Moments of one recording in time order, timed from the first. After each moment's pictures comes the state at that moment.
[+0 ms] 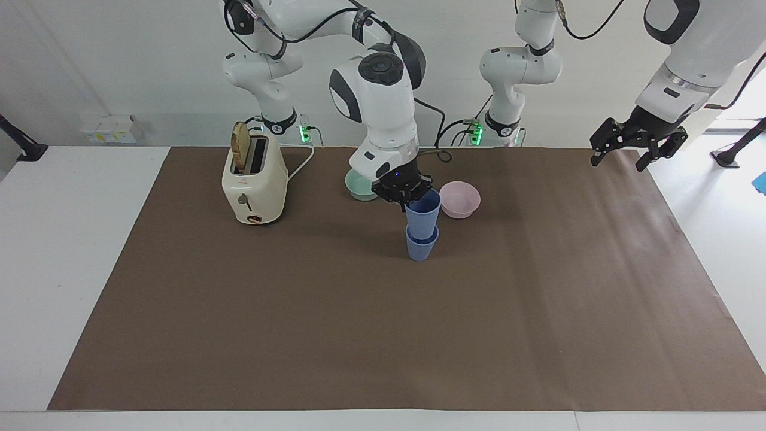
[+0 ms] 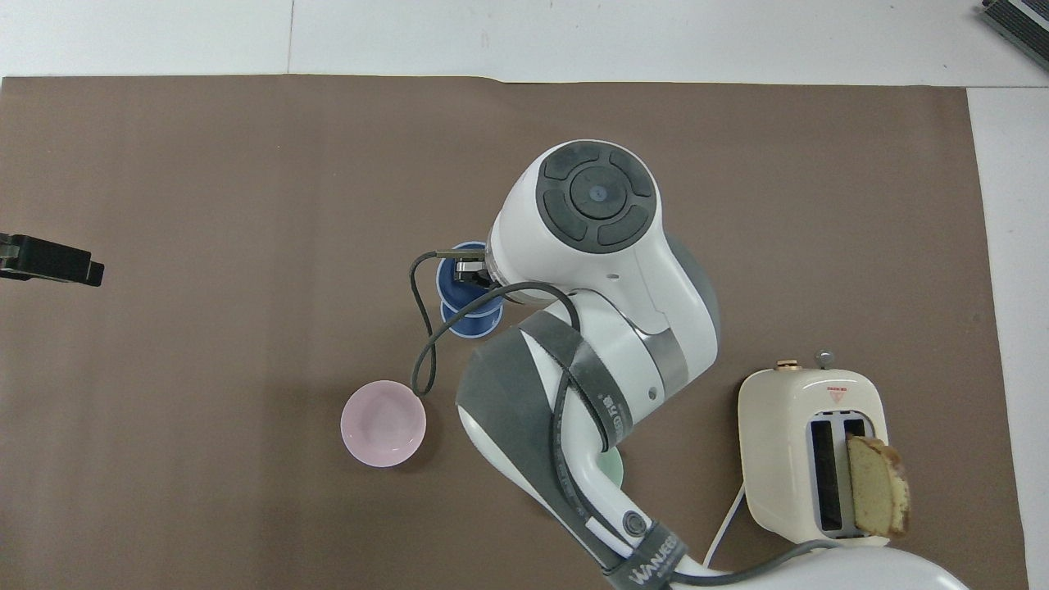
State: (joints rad) left arm -0.12 -0.02 0.12 -1.57 -0.06 1.57 0.17; right arm 0.51 0.39 0.09 -1.40 0.08 1.90 0.64
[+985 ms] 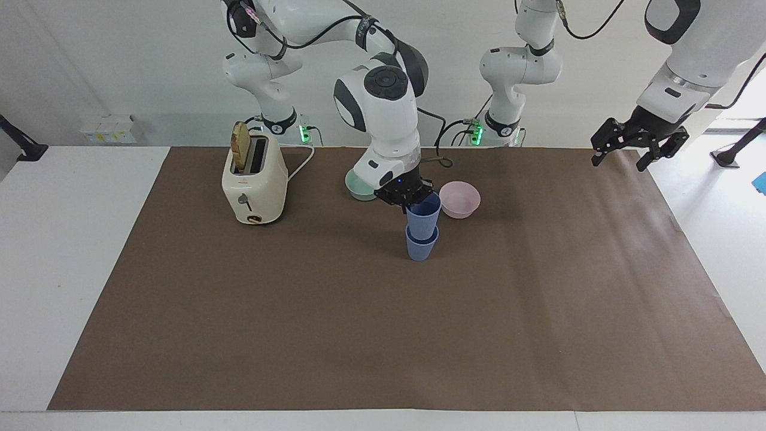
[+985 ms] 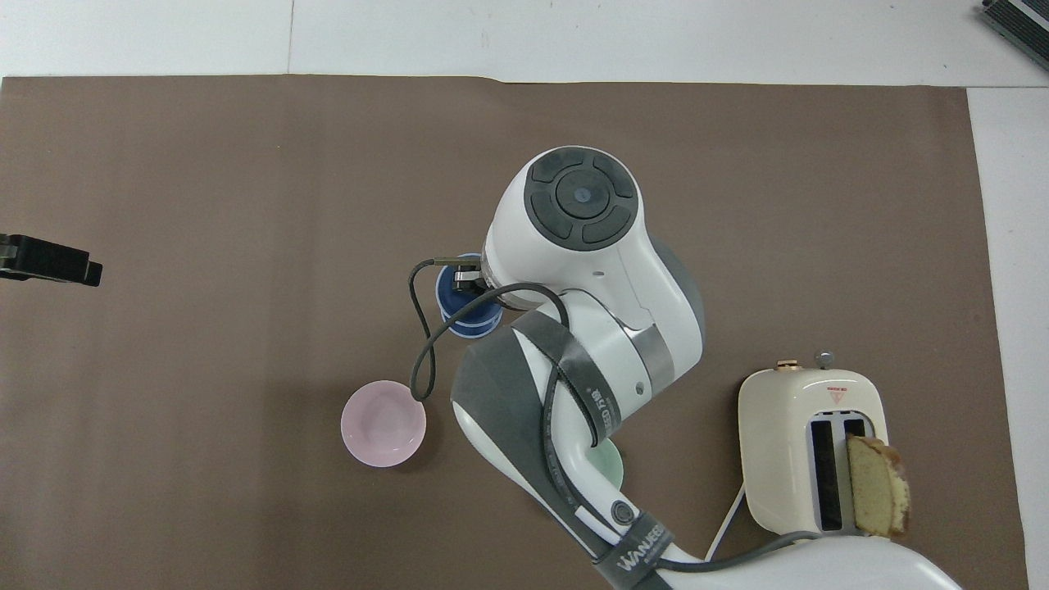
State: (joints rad) left arm -0.12 -0.02 0.12 -1.57 -0.06 1.57 0.17; right arm 0.51 0.40 0.10 -1.42 0.10 1.89 0.64
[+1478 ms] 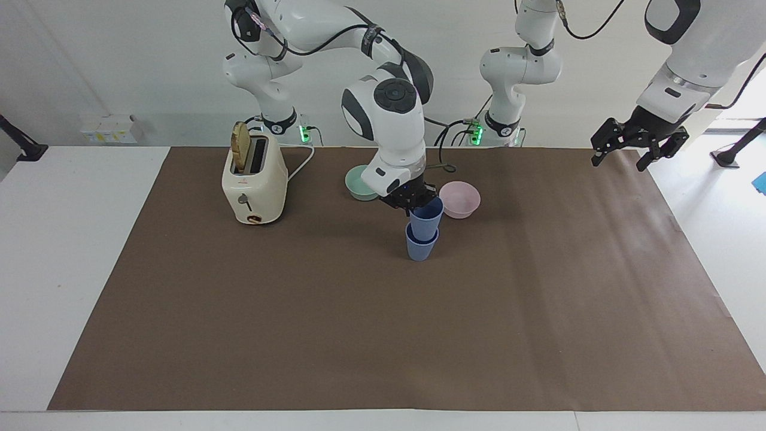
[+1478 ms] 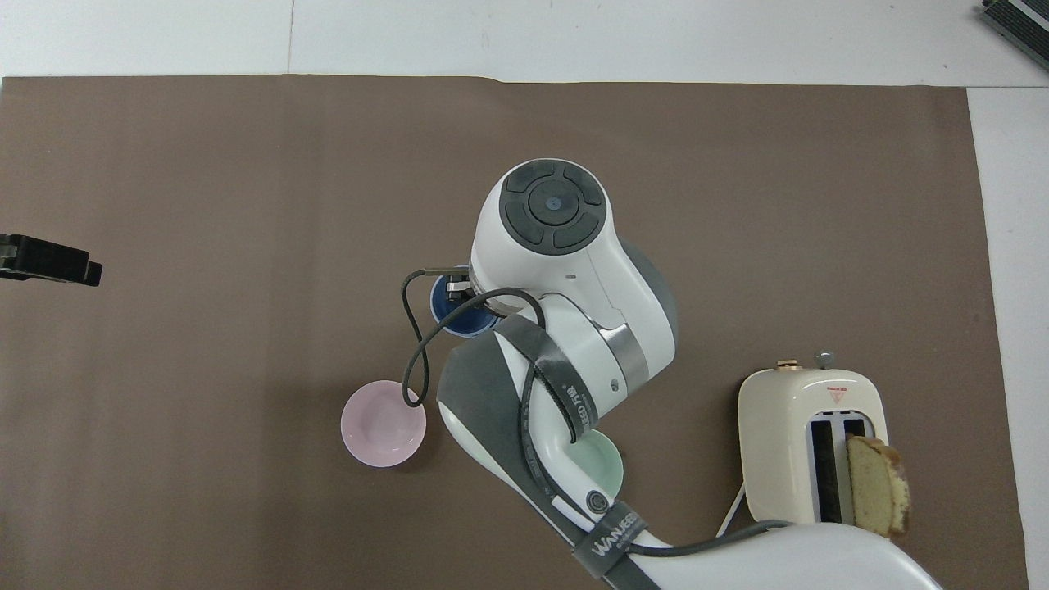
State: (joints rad) left arm -0.12 -0.02 0.12 -1.57 -0.06 1.57 0.17; right arm 0.53 0.44 0.10 -1.42 0.10 1.89 0.64
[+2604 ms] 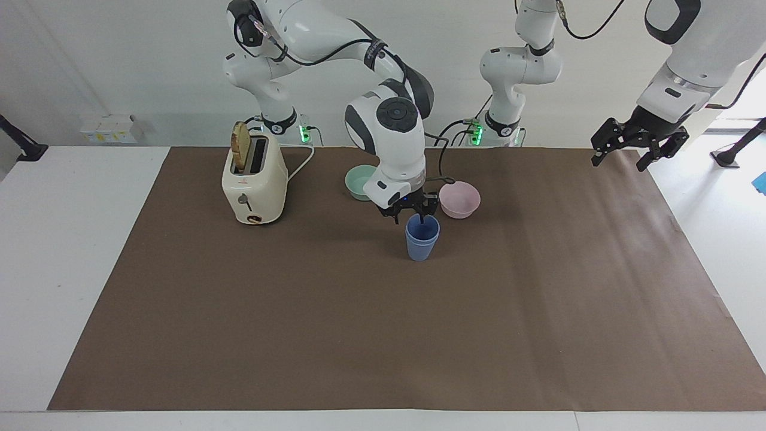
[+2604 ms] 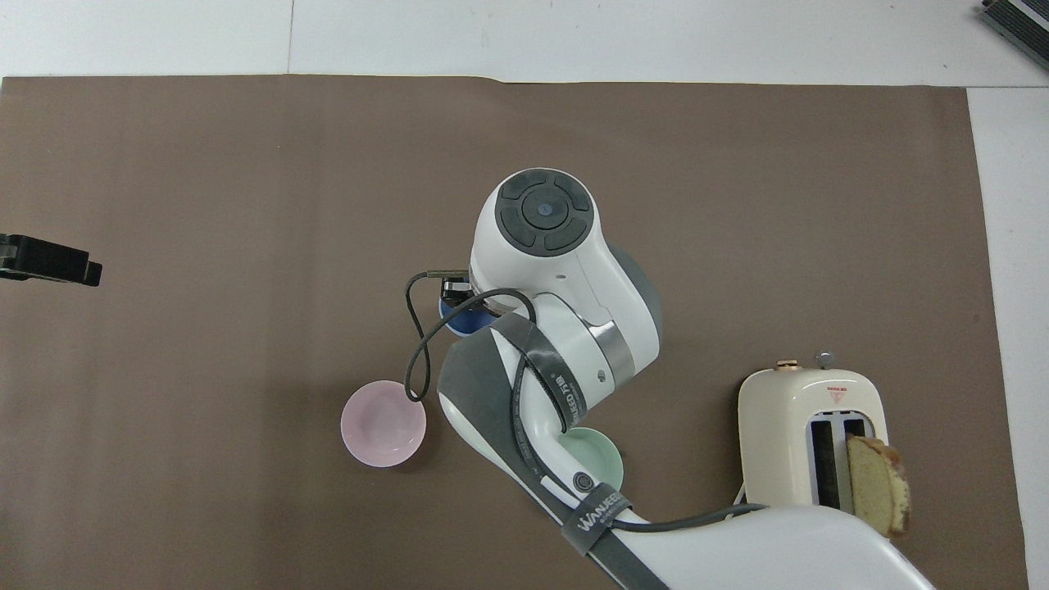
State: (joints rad) left arm -0.12 -0.02 0.12 -1.57 -0.06 1.57 0.17; right arm 0.53 0.46 0.09 -1.44 0.10 1.93 0.64
